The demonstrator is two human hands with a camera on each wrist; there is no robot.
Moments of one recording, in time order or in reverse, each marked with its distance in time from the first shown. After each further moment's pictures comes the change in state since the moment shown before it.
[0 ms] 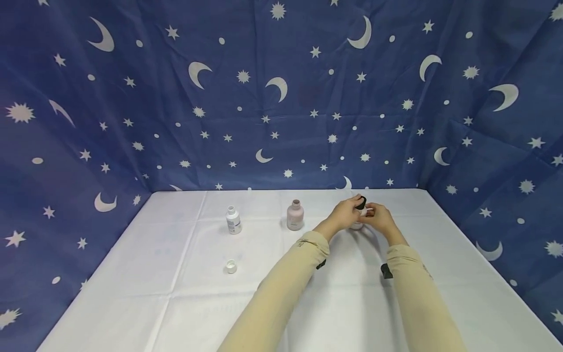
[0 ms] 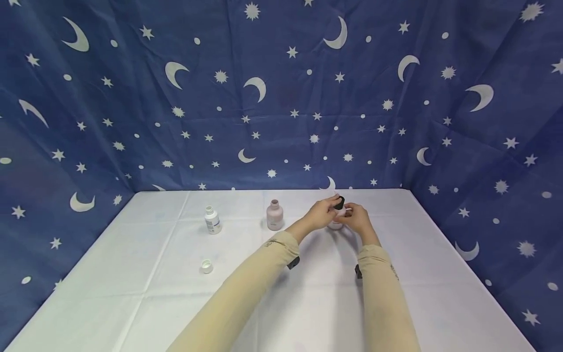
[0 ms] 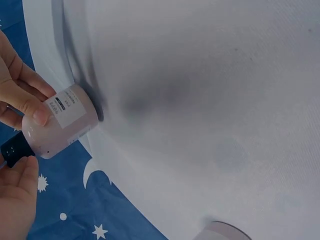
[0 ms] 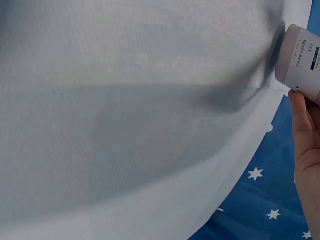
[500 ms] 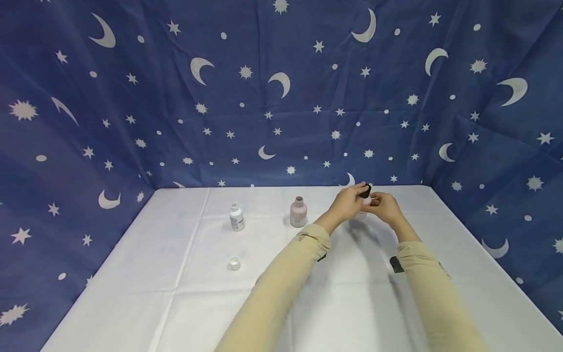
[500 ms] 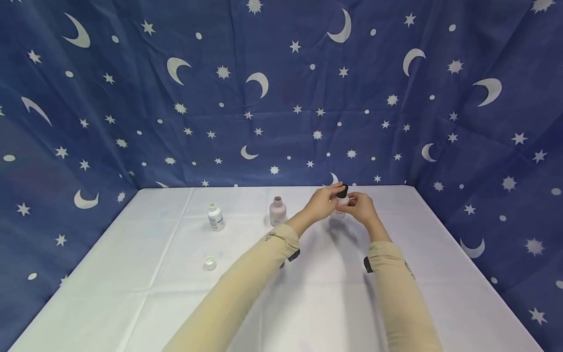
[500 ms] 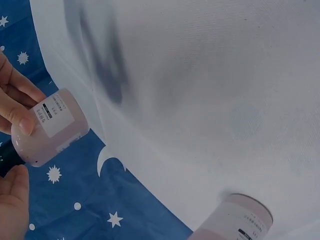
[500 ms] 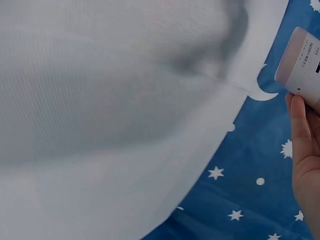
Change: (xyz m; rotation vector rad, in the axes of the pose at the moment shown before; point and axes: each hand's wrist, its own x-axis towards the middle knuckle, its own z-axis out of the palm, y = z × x) left_hand -0.012 0.025 -0.025 0.010 0.139 0.055; right_hand -0.003 -0.026 -0.014 0.041 -0.010 -0.011
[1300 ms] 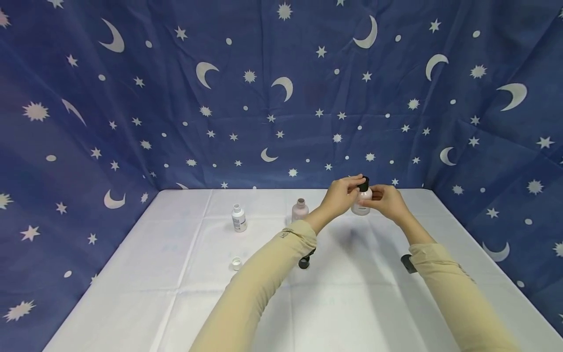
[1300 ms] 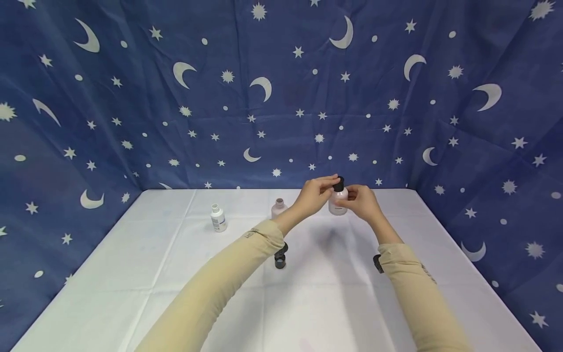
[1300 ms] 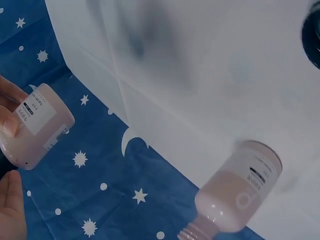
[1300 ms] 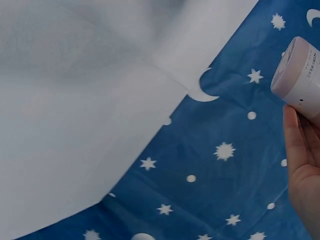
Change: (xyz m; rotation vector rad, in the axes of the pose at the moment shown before) left_hand -0.019 0.015 -0.042 -0.173 0.077 0.041; right_hand -0.015 -0.045 -0.019 -0.031 0.025 -0.133
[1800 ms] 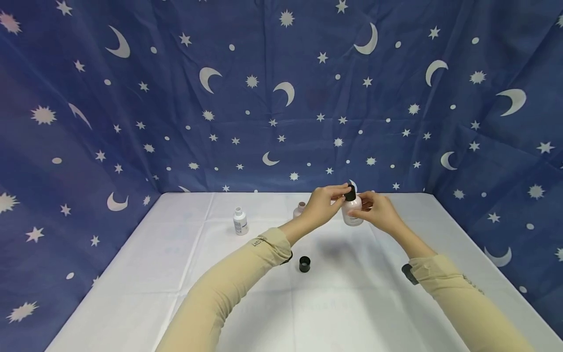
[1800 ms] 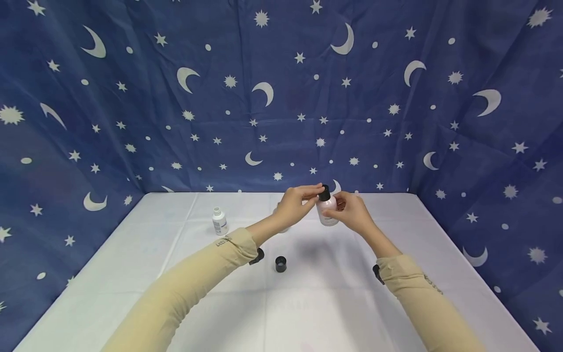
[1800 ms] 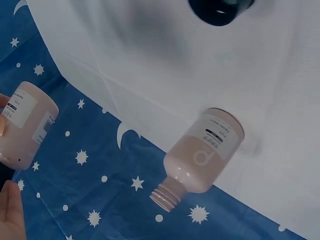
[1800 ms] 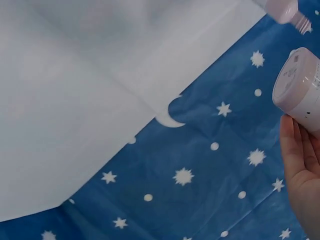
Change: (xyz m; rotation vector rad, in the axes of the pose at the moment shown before) left_hand -0.034 -0.006 -0.032 0.132 0.045 0.123; right_hand -0.019 -0.029 0.018 -0.097 0.029 -0.146
